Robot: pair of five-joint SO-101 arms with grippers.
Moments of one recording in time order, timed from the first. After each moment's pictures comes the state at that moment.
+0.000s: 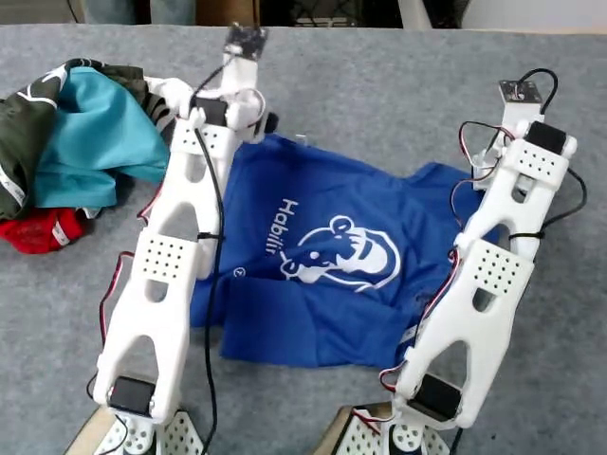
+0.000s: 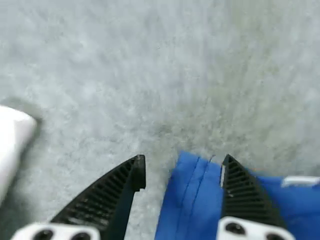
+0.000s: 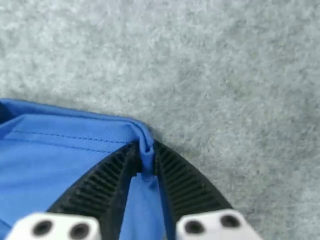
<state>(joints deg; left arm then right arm) 7.1 71.3 -78.1 66.2 -8.8 27.3 73.8 -78.4 89.8 23.8</state>
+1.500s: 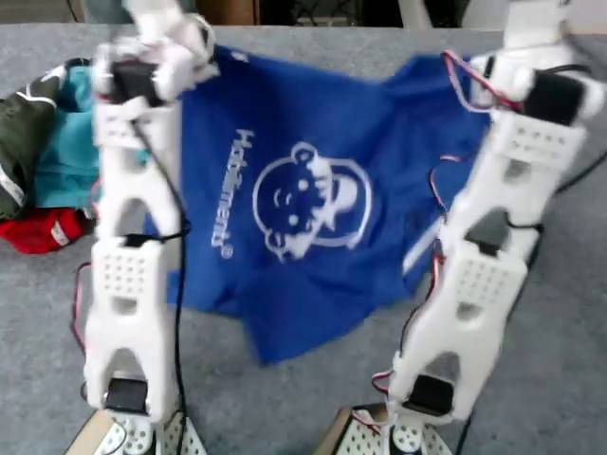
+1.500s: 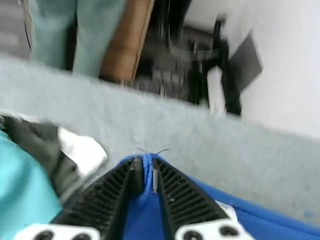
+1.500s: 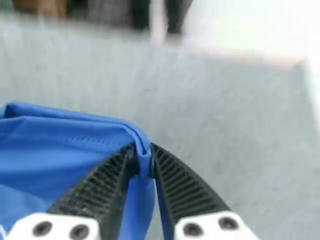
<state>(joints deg) -0.2 40.7 -92.4 88.4 16.3 17.1 38.0 -93.3 97.9 19.5</state>
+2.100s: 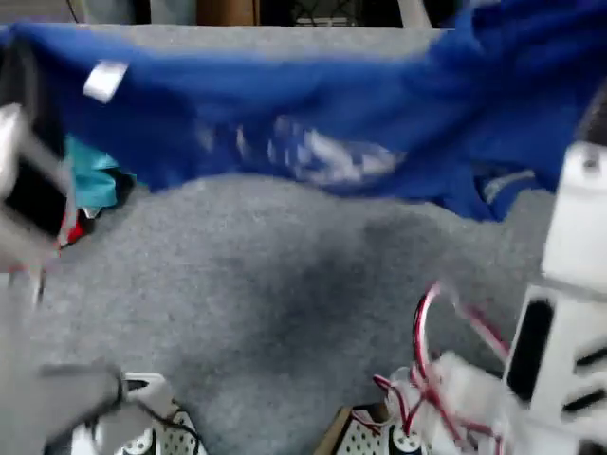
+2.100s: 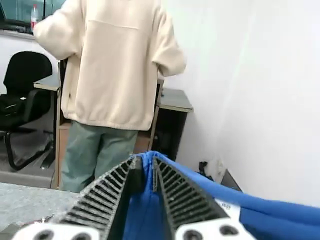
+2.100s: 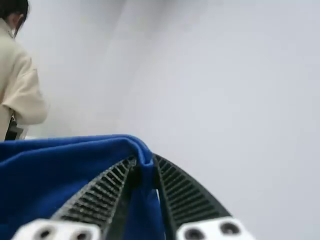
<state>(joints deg) -4.1 -21.4 -75.0 100.8 8.0 17.1 -16.7 -84.4 84.8 21.0</state>
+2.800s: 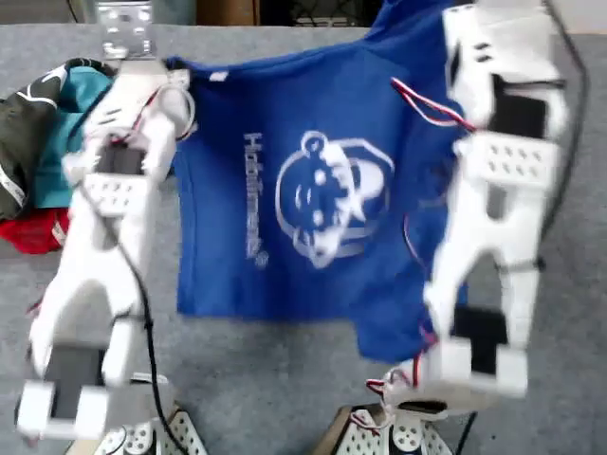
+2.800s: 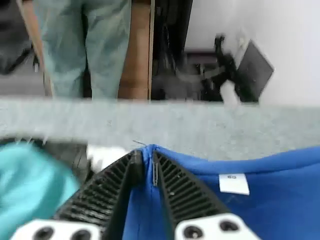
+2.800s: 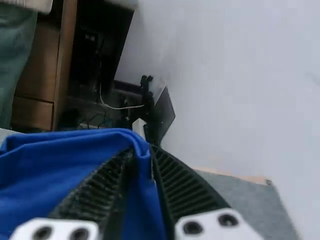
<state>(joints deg) -1.5 -7.6 15.4 17.5 2.2 9.4 5.7 -20.0 35.6 23.7</state>
